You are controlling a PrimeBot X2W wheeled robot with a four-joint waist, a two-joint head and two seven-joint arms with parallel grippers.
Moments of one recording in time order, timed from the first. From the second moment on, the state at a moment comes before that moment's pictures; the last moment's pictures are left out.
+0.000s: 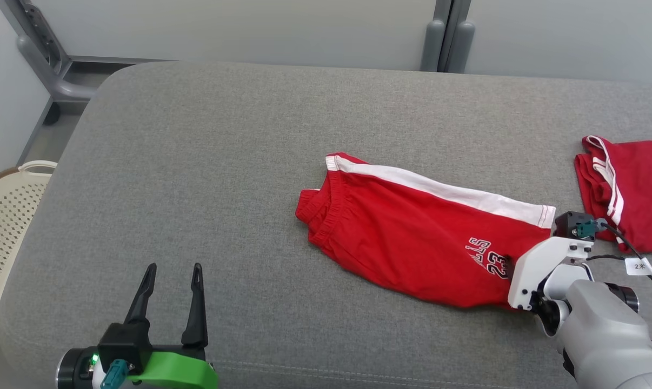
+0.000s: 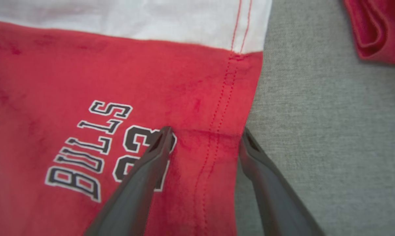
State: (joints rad) left arm 0.02 0.05 -0.06 0.17 -0.11 -0.05 -0.26; right arm -0.67 -0.17 0.21 1.27 0.47 0.13 0.07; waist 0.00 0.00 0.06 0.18
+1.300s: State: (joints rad) left arm 0.03 0.05 -0.09 0.19 -0.12 -0.04 -0.26; right arm -0.64 -0.28 0.49 1.11 0.73 0.13 0.05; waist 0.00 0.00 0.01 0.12
